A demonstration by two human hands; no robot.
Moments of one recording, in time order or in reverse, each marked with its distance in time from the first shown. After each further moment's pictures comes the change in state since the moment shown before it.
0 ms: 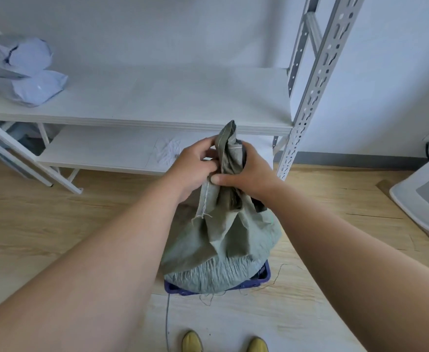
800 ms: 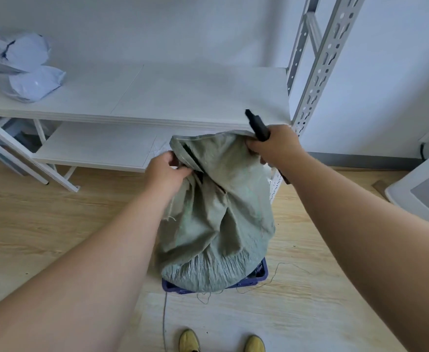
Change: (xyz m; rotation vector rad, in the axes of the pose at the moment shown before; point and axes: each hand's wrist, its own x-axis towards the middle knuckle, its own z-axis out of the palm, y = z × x) left_hand -0.011 -0.037 -0.035 0.256 0.490 -0.093; right_hand 0.014 -0.038 -0.042 -0.451 0.352 0.058
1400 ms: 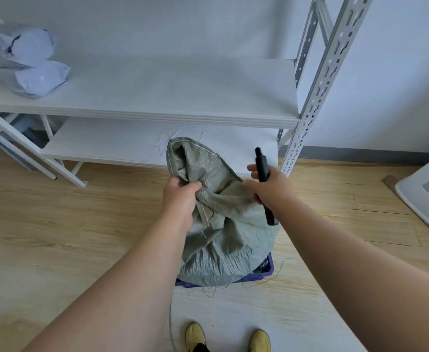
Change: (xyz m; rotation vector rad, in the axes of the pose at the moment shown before) left_hand -0.038 -0.028 0.029 -0.537 0.023 -0.448; right_hand -0.041 0.068 0.066 0.364 -0.147 0.276
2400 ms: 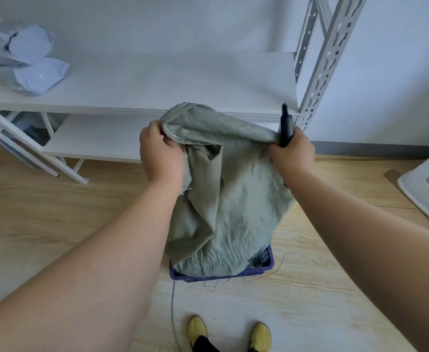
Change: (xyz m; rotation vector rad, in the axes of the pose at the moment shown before) left_hand 0.017 0.060 0.008 0.649 0.410 0.728; right_hand 0.031 -0.023 -0.038 -0.311 0.309 -0.209
